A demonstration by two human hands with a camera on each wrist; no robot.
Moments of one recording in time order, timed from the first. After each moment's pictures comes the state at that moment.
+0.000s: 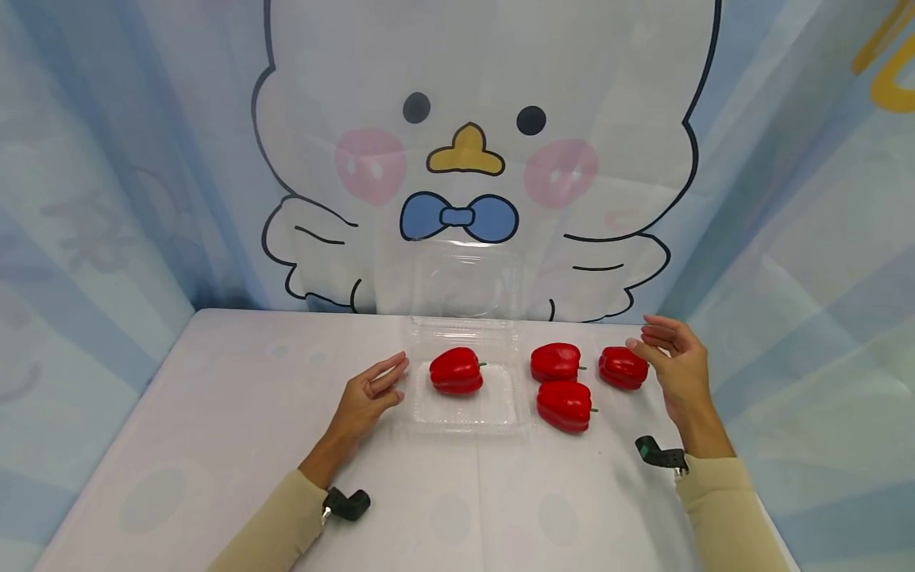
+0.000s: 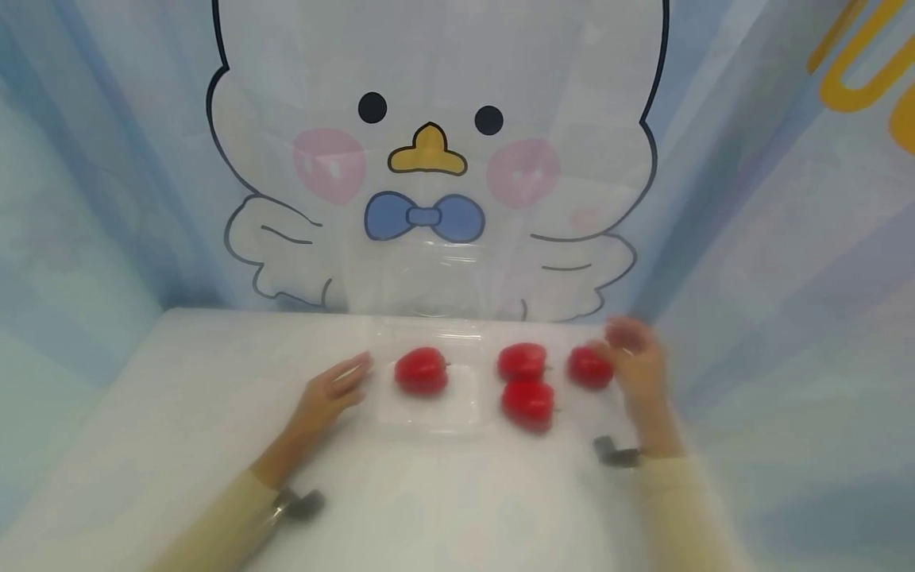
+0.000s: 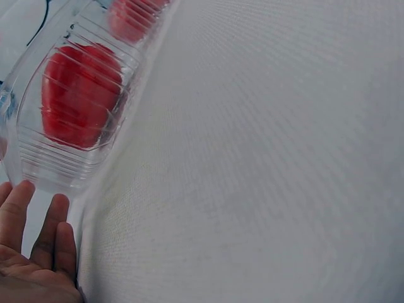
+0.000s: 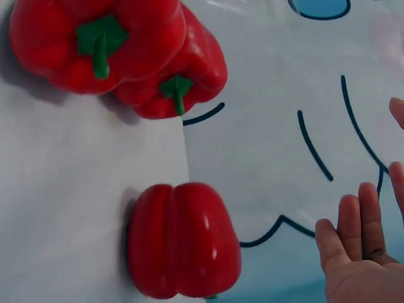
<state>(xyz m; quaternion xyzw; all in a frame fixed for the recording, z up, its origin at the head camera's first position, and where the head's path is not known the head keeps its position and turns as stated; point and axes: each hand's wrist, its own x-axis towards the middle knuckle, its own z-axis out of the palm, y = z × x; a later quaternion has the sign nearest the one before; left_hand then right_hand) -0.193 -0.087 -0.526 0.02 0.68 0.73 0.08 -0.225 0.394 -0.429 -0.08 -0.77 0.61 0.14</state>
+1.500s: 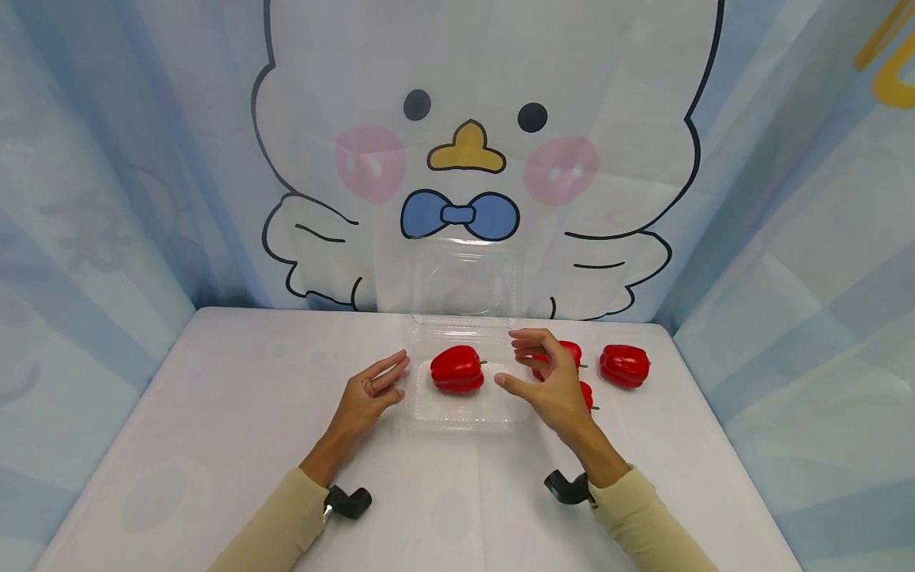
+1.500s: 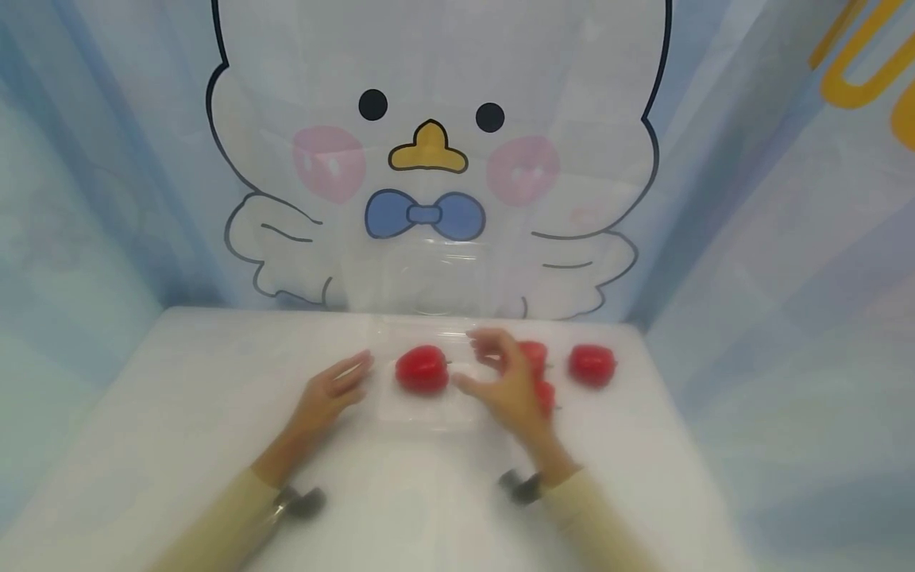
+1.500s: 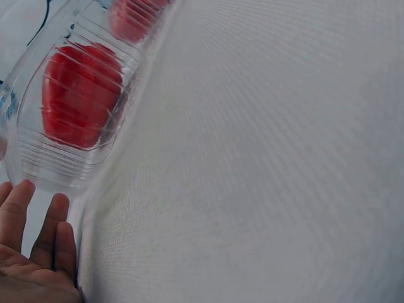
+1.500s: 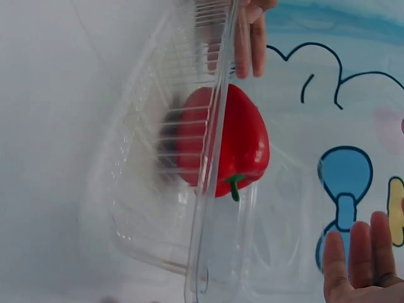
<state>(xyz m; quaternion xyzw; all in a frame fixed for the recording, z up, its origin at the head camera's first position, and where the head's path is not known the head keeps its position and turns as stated) -0.194 -0.089 -0.528 0.03 0.67 0.73 0.08 -0.190 0.223 -0.440 0.11 -0.81 0.57 0.06</state>
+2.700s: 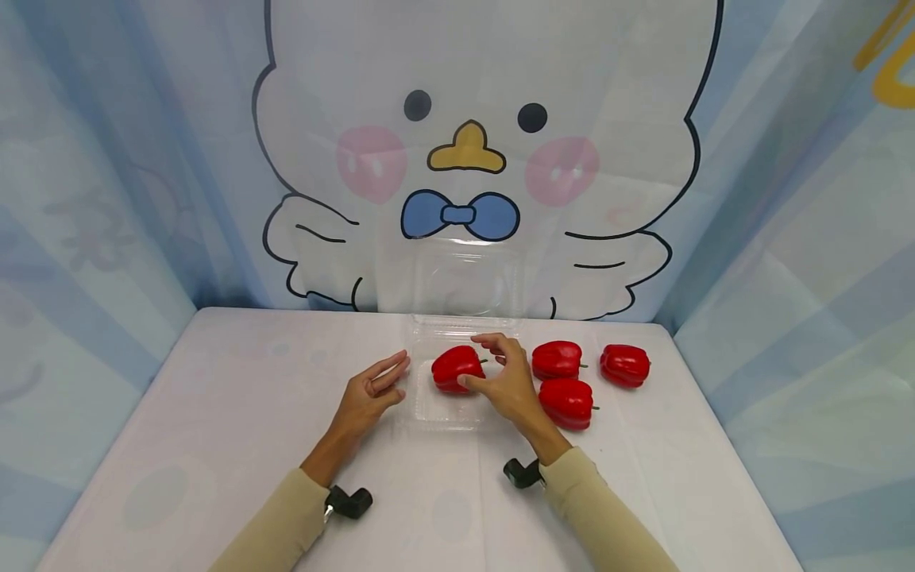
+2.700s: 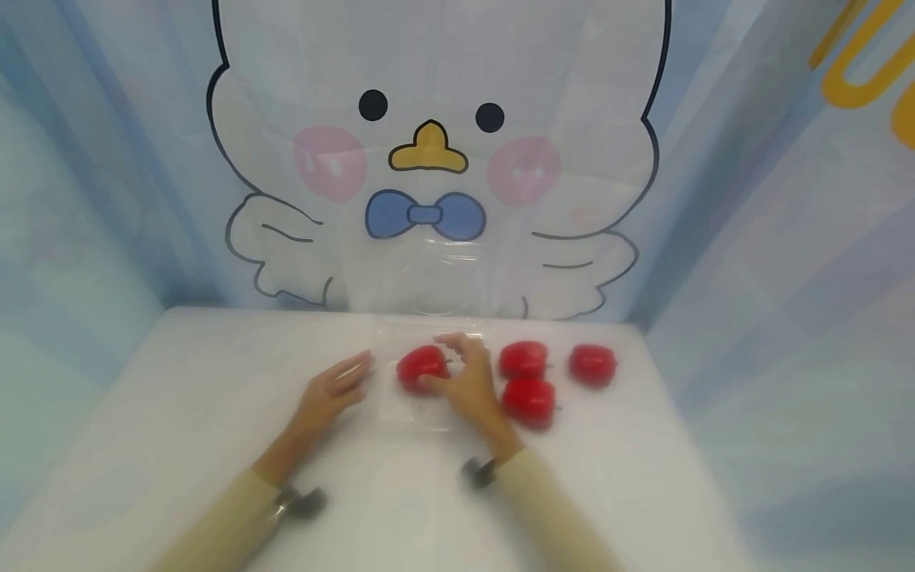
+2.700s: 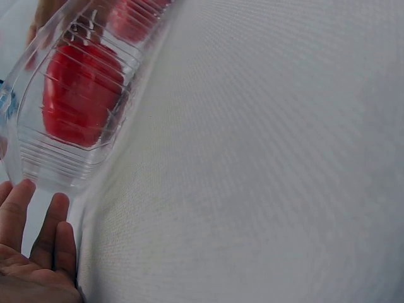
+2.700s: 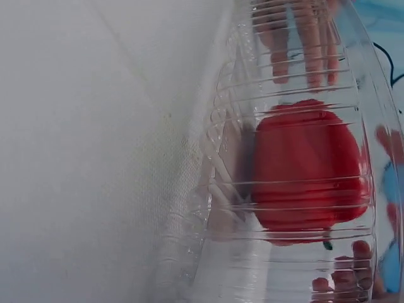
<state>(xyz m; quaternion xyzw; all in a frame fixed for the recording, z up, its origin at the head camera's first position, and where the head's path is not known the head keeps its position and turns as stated) -0.194 -0.088 -0.530 0.03 0.68 0.73 0.07 -0.219 0.176 -0.481 0.07 -0.84 0.54 0.02</state>
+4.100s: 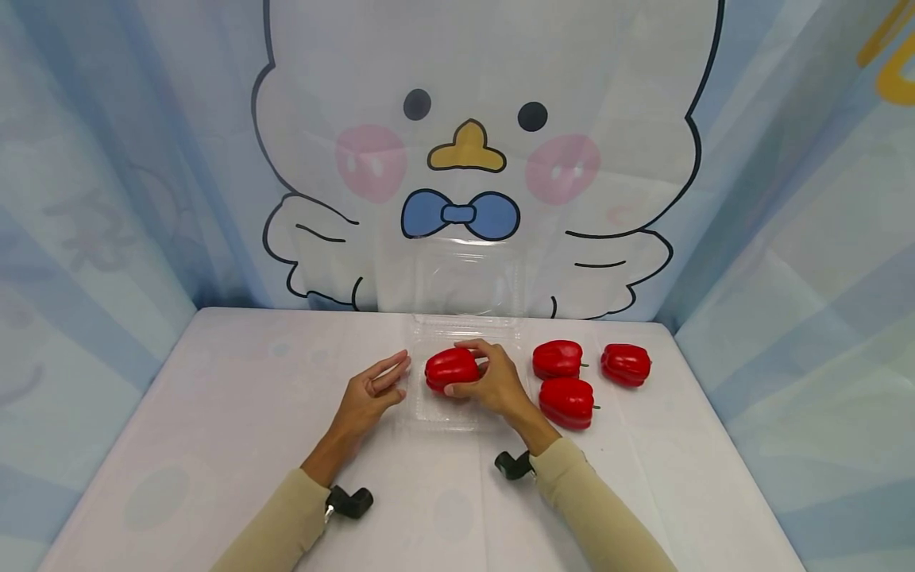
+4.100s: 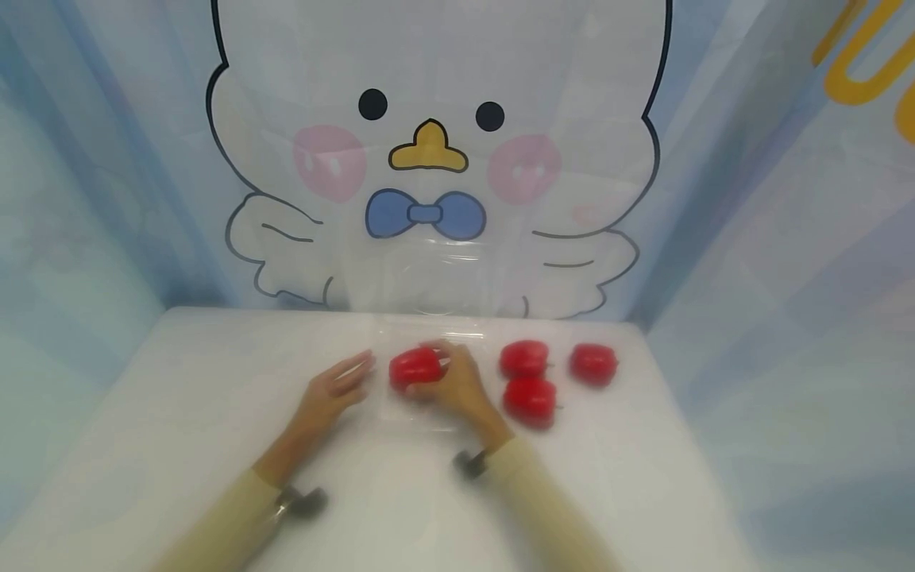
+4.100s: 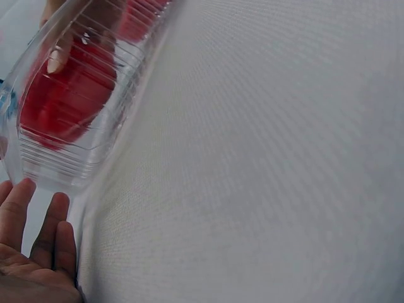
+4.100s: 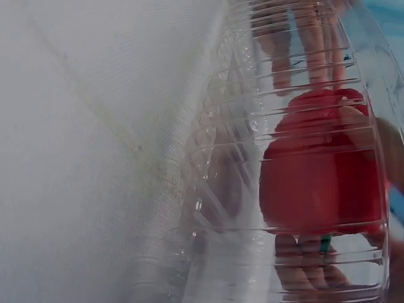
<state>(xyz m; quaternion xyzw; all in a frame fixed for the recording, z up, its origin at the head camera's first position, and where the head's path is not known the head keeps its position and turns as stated) -0.196 -0.089 -0.534 0.04 0.68 0.73 0.07 -0.232 0.162 -0.489 0.04 -0.86 0.50 -0.08</state>
